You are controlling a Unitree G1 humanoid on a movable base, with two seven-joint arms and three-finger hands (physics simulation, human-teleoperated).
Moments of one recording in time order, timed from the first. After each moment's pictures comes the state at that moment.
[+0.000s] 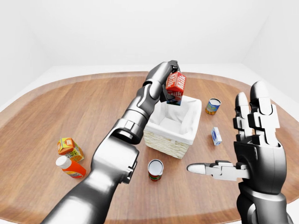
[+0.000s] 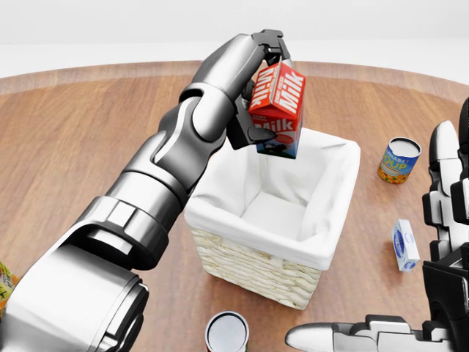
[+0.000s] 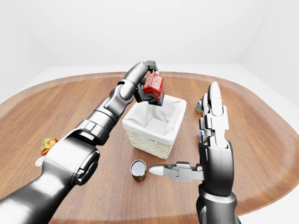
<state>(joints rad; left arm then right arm) -1.35 -0.06 -0.08 1.19 0.59 -0.06 0.05 0.31 0.01 0.04 -1.00 -0.25 0.09 0.03</state>
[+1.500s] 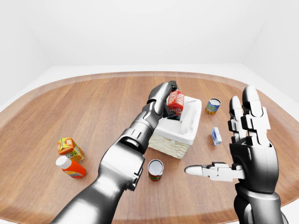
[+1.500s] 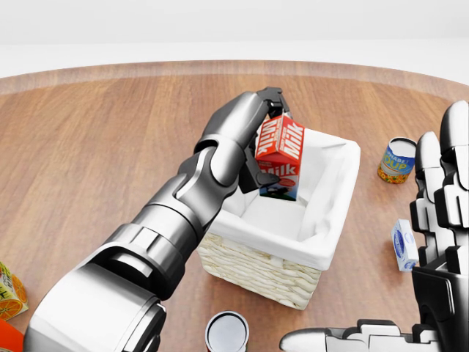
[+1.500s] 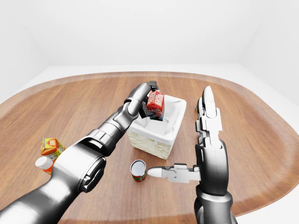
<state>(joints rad) -1.30 -0.14 -0.06 1.36 0.63 -0.07 0.16 0.34 0.00 0.07 -0.98 -0.24 0.09 0.03</state>
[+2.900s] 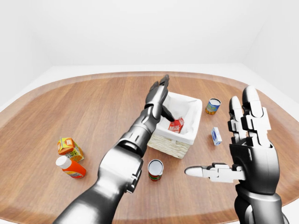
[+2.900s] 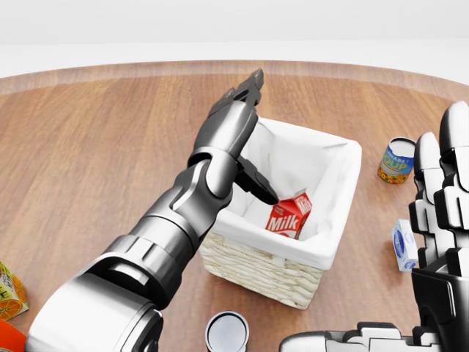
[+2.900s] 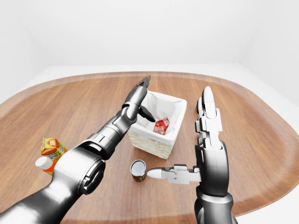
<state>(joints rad) -1.24 -0.14 -0.01 1.35 0.71 -0.09 0.25 0.35 -0.01 0.07 -0.99 -0.24 0.09 0.03</state>
